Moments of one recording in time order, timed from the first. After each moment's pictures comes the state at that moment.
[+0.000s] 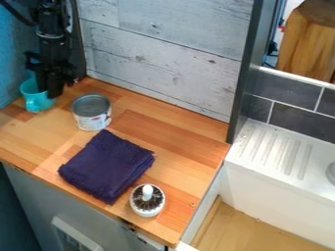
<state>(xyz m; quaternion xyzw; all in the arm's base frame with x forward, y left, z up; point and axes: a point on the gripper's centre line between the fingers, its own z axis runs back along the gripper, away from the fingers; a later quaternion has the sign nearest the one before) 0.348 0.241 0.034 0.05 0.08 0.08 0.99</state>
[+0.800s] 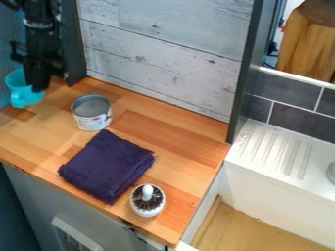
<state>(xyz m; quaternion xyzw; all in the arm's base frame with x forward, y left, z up) 0.318 0.230 0.069 0.07 0.07 0.10 0.99</state>
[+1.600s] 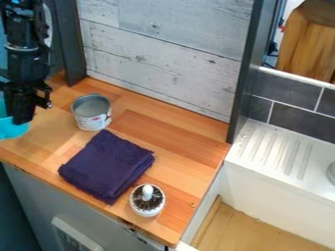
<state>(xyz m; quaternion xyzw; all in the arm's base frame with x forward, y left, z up) 0.247 0.184 0.062 0.04 0.13 0.05 0.99</state>
